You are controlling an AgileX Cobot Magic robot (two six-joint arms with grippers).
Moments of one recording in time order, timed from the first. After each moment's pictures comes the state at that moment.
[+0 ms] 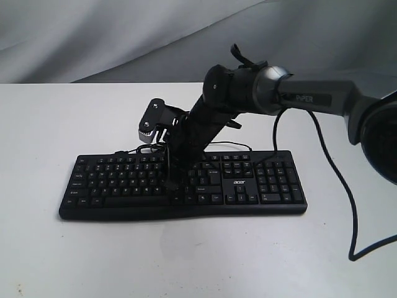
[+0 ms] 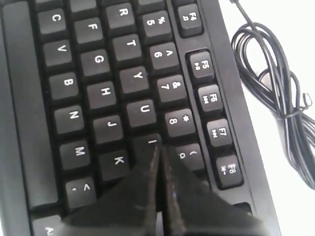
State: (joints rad) left arm 0.15 0.00 0.00 0.07 0.29 -0.12; right arm 0.59 2.30 -1.71 0.49 0.75 -1.08
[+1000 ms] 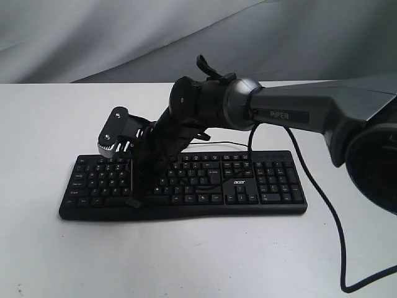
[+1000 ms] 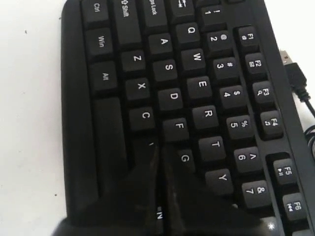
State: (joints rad) left arm 0.15 0.00 0.00 0.07 0.29 -0.12; right arm 0.71 2.29 -1.71 0.55 0.68 -1.07
